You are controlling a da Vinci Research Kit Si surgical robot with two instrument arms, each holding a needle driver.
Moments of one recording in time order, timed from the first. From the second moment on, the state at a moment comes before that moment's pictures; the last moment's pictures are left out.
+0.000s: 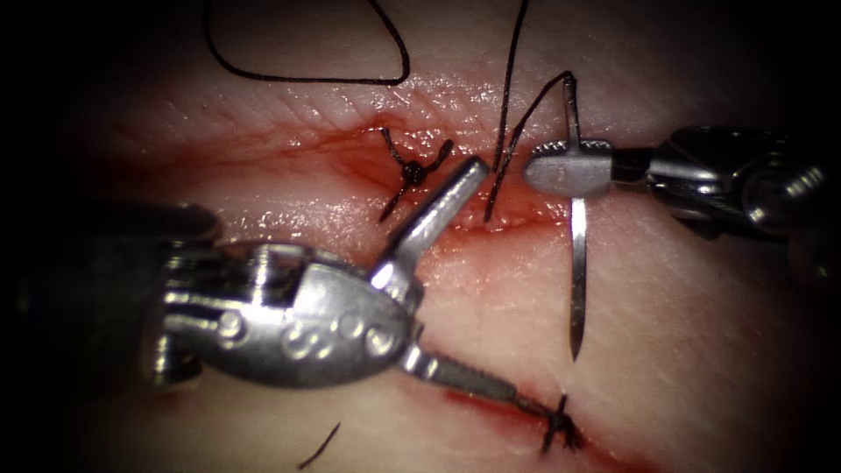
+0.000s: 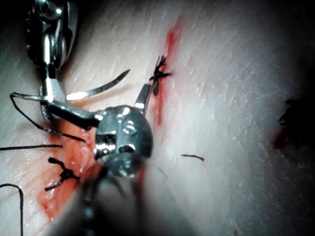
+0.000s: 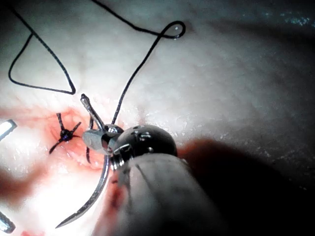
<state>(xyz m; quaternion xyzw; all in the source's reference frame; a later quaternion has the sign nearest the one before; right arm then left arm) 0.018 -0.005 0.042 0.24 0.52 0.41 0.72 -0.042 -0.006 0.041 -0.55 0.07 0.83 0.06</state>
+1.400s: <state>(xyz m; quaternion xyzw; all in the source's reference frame) 0.020 -0.005 0.042 0.10 0.65 0.25 0.71 -0.043 -0.001 0.055 -0.33 -0.14 0.93 0.12</state>
